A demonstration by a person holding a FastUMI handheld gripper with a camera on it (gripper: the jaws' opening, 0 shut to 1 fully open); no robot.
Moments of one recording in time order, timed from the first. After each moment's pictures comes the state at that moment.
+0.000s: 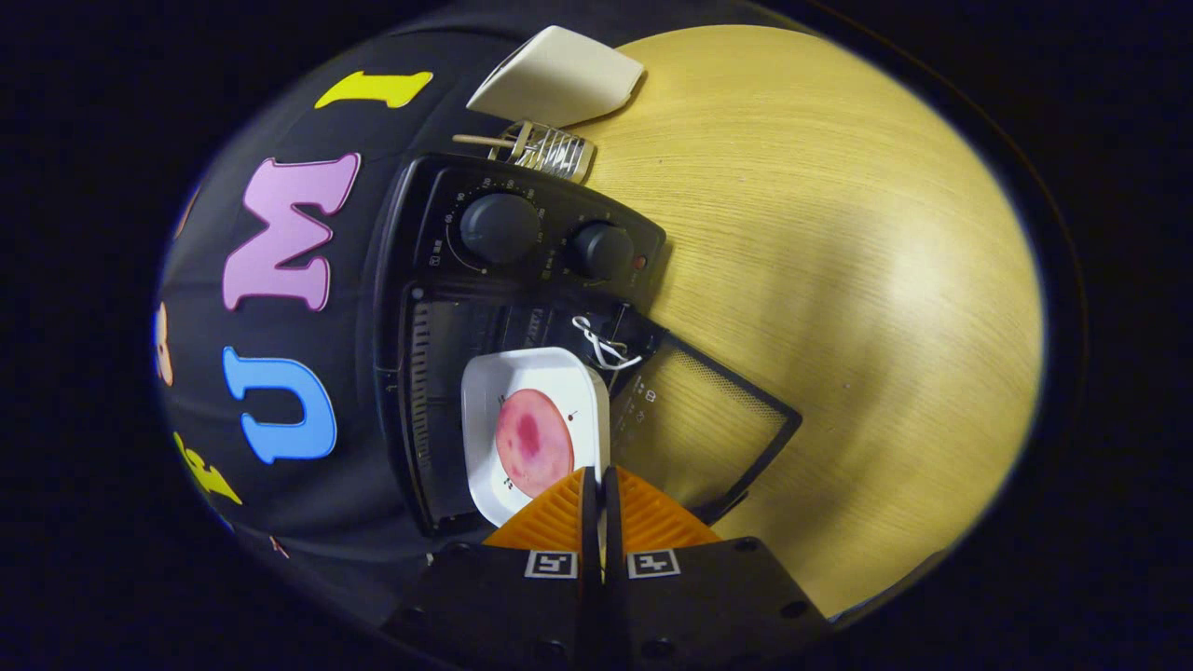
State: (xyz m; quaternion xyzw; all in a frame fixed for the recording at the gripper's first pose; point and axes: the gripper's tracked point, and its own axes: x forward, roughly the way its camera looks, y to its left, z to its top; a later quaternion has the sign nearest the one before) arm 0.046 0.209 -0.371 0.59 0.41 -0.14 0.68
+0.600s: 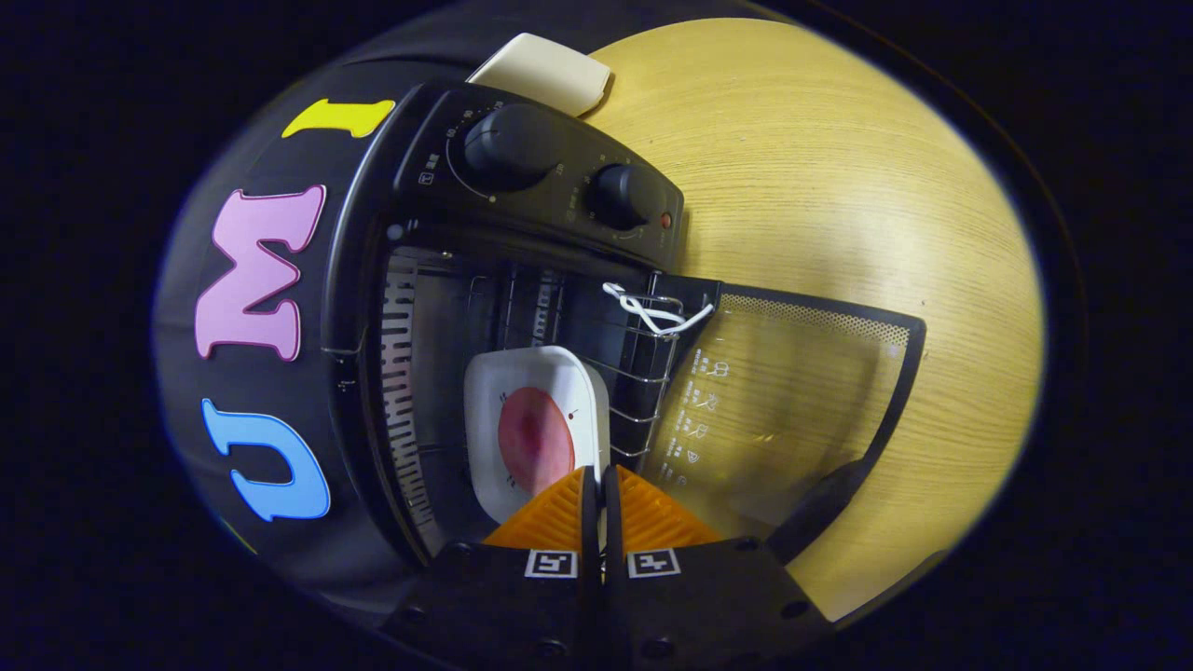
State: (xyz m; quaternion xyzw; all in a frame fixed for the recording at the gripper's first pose) arm 0.096 0.247 -0.388 0.61 0.37 -0.22 0.66
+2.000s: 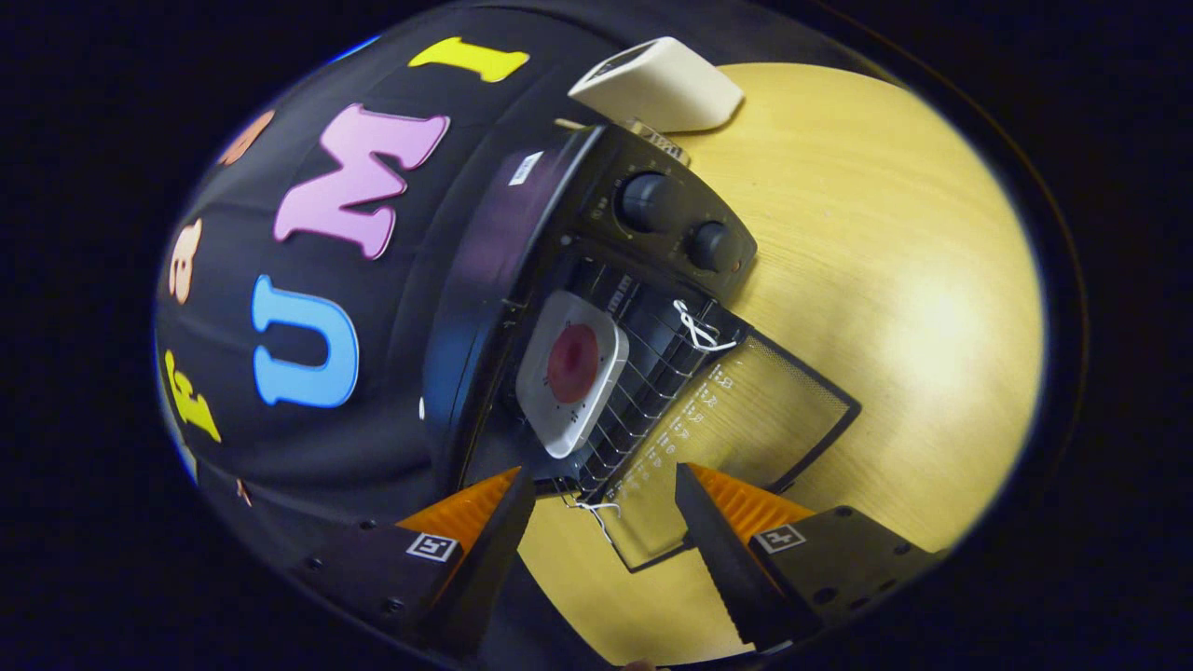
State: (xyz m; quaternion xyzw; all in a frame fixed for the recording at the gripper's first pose) arm 0.029 0.229 -0.312 0.48 0.40 -0.03 0.78
